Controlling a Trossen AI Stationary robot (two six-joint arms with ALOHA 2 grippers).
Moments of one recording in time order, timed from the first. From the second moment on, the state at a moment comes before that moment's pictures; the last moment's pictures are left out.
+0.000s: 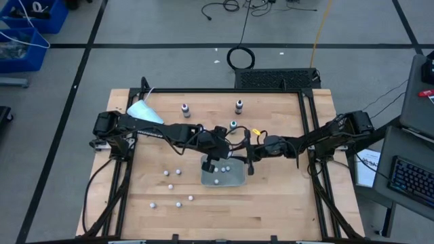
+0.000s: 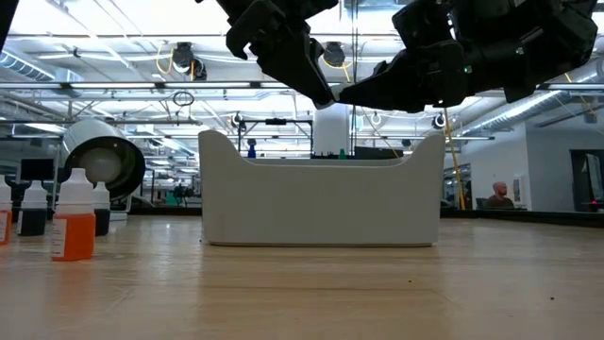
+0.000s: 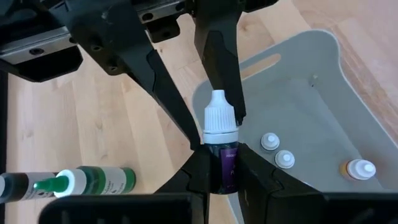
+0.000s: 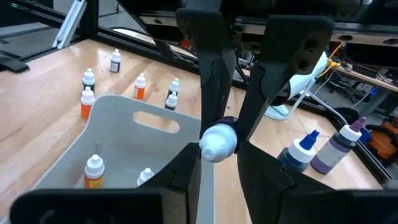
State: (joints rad) left arm -0.07 1.78 1.40 -0.45 -0.04 0.39; right arm 0.10 1.52 0.50 0.86 0.07 -0.28
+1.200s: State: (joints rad) left arm -0.07 1.78 1.40 -0.46 -0.02 0.38; right arm 0.09 1.52 0.50 0.87 0.03 -0.29
